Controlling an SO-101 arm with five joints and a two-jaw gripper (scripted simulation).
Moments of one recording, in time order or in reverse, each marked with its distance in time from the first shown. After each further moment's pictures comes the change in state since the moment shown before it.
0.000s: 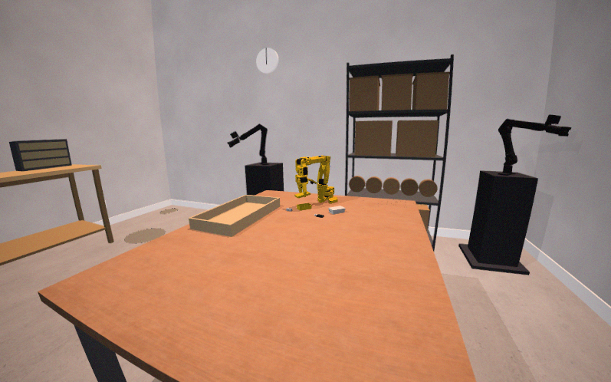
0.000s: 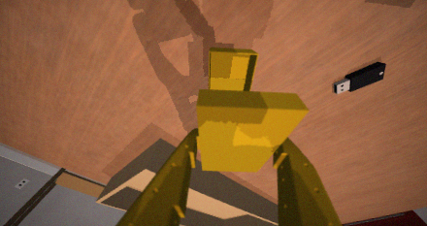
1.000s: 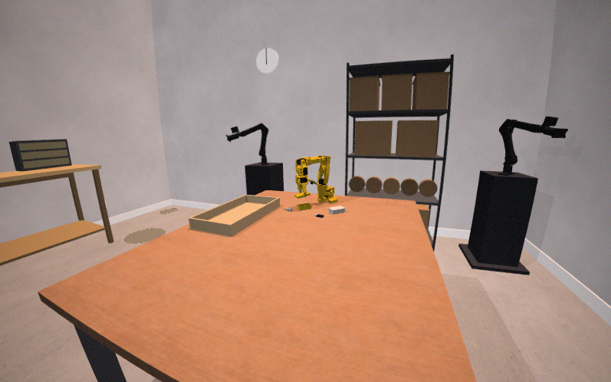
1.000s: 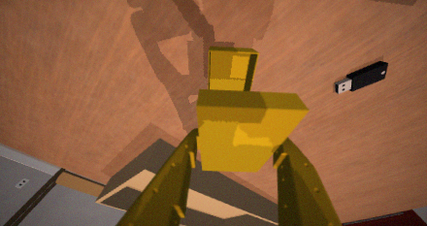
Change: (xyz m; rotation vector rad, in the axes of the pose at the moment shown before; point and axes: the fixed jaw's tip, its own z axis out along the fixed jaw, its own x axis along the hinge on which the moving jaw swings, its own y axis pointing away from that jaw) arm 0.001 0.000 0.001 0.001 0.005 0.000
